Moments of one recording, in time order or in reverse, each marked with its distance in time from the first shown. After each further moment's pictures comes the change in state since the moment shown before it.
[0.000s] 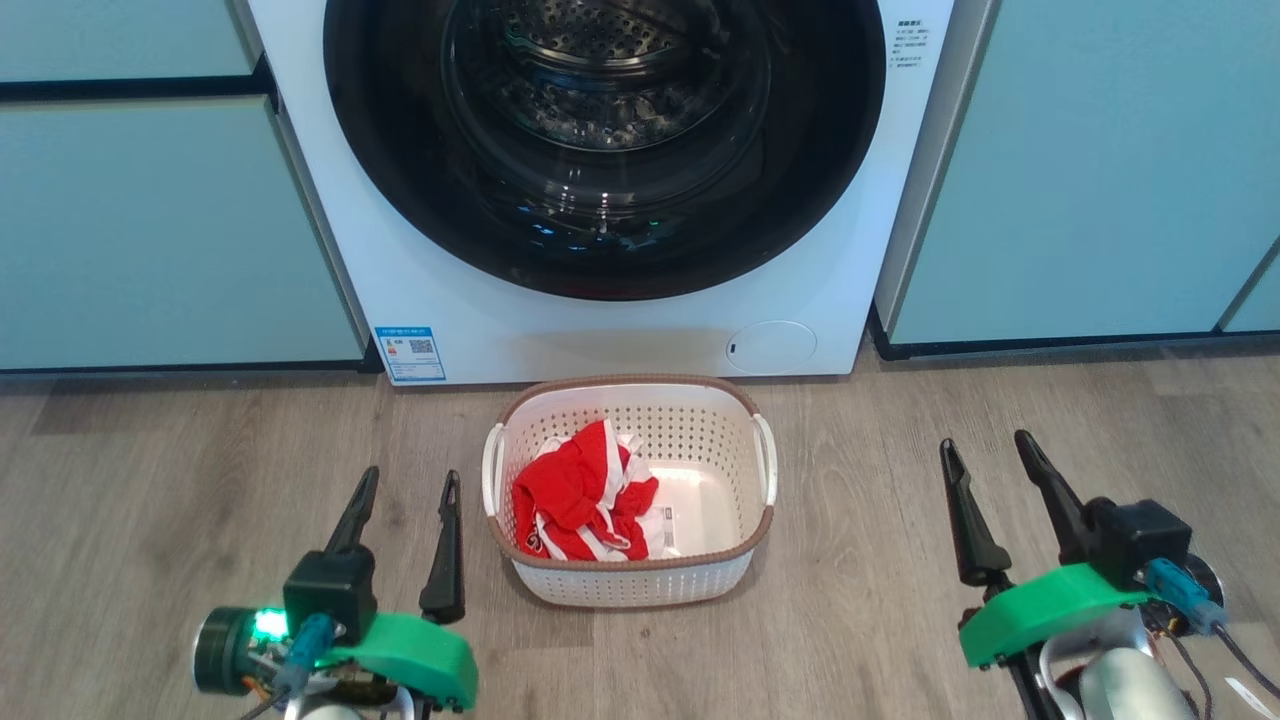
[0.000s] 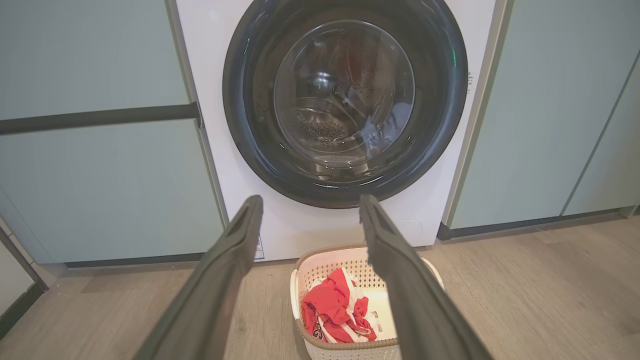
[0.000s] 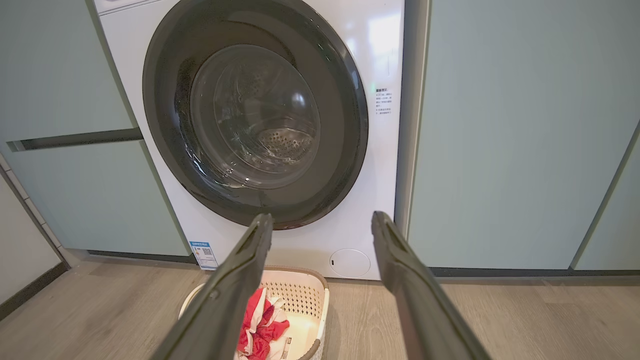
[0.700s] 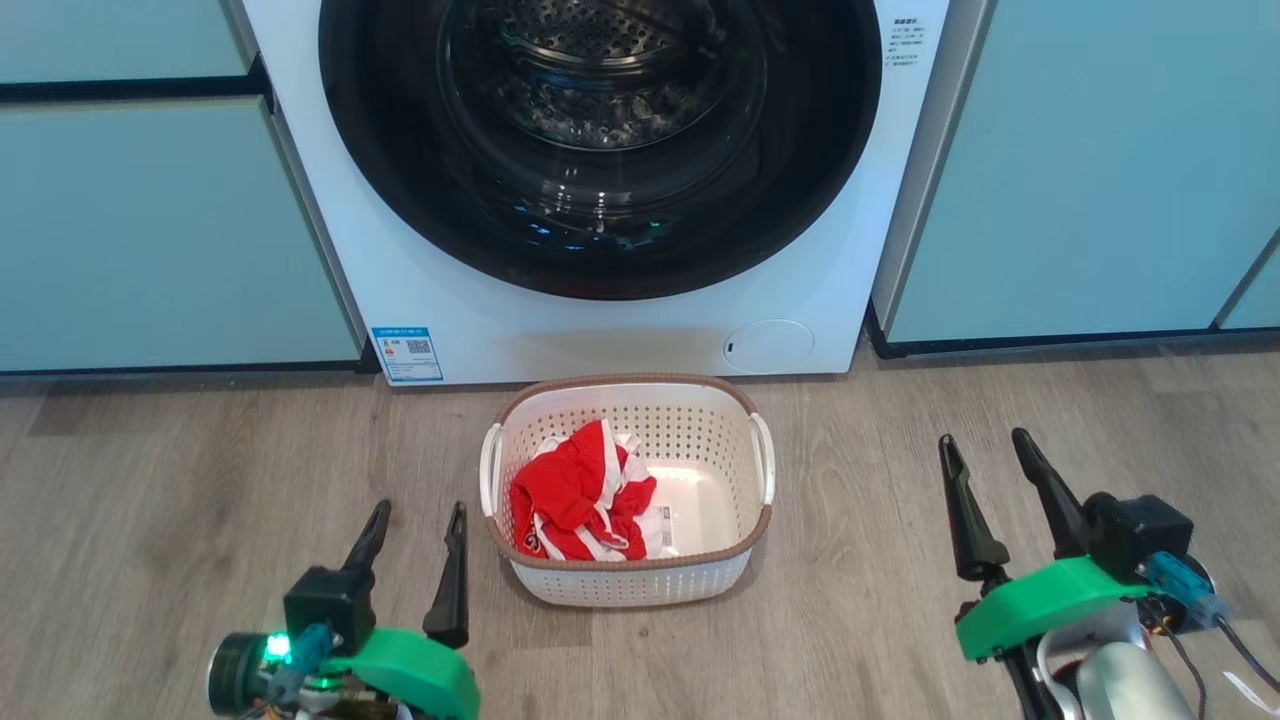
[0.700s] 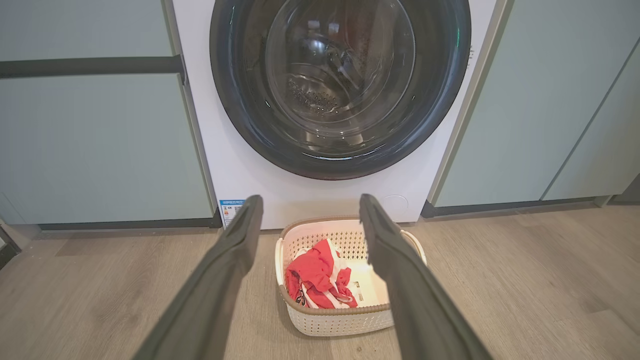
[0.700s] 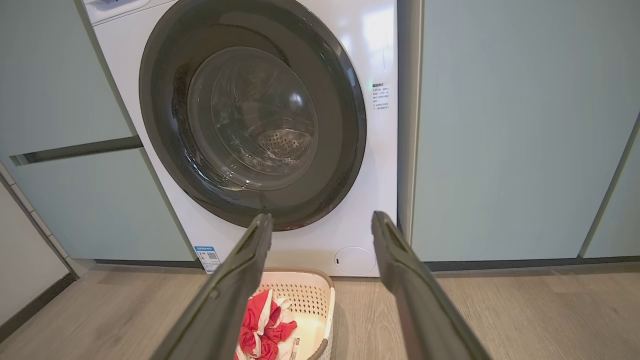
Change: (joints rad) left arm 0.000 -0.002 0.003 0.090 -0.069 -0.042 0.000; right arm -0.018 0.000 0.004 0.029 0.051 0.000 0.000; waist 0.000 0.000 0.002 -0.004
